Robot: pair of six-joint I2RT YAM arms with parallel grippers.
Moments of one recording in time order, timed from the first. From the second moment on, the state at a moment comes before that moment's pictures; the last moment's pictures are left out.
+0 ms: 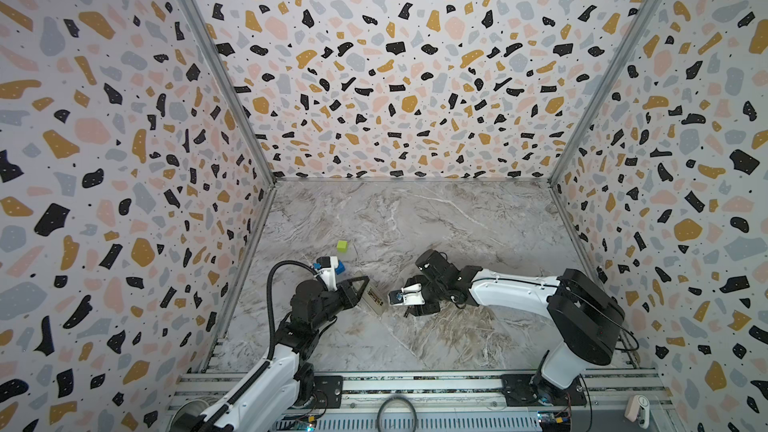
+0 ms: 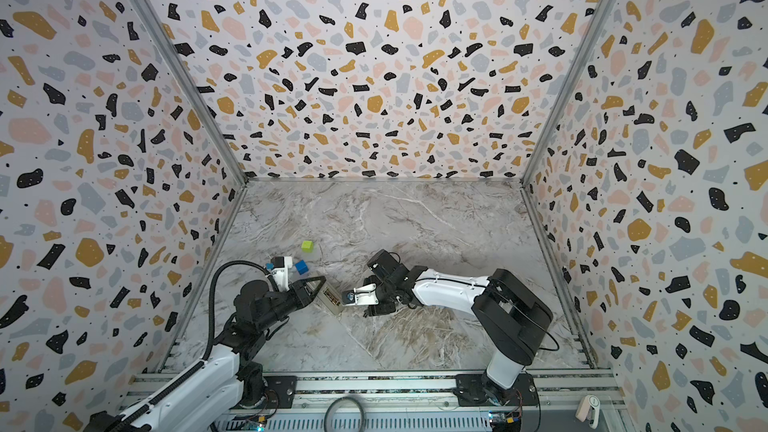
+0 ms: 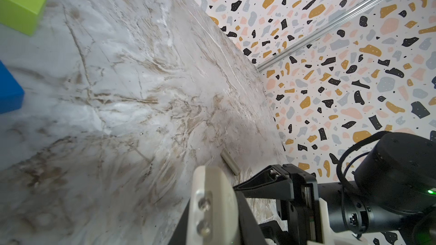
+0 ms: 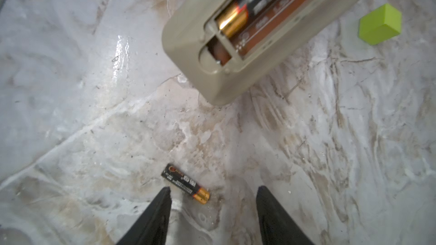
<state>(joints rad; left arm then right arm) -0.27 0.76 0.12 0.33 0.44 -0.82 0.92 1.68 0.96 -0.25 -0.30 -0.89</state>
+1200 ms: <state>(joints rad) -0.22 0.73 0.12 0.28 0.43 -0.79 0.93 1.87 1.15 -0.48 -0.30 -0.97</state>
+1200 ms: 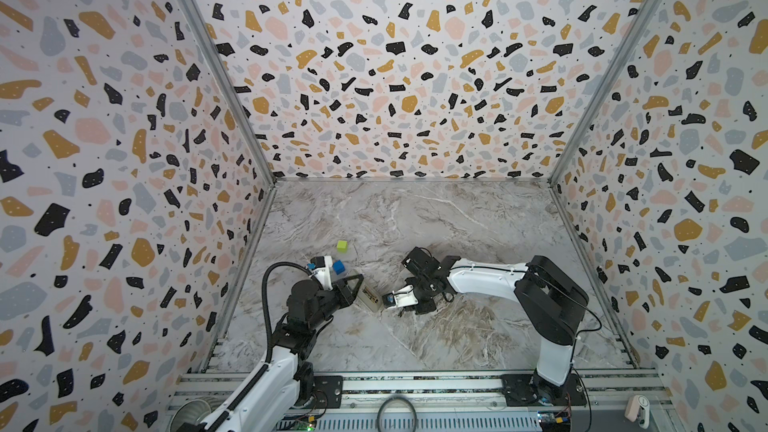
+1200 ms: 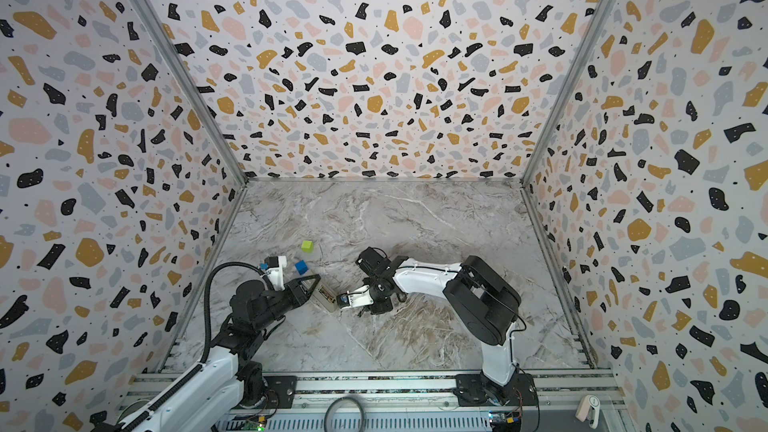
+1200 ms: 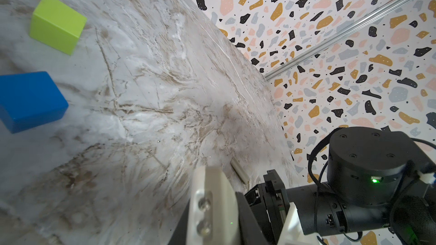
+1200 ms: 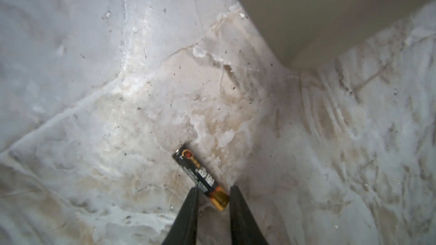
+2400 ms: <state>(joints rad) -0.22 0.67 0.12 0.21 0.33 -0.72 0.95 1.53 1.14 -0.44 -0.22 0.08</state>
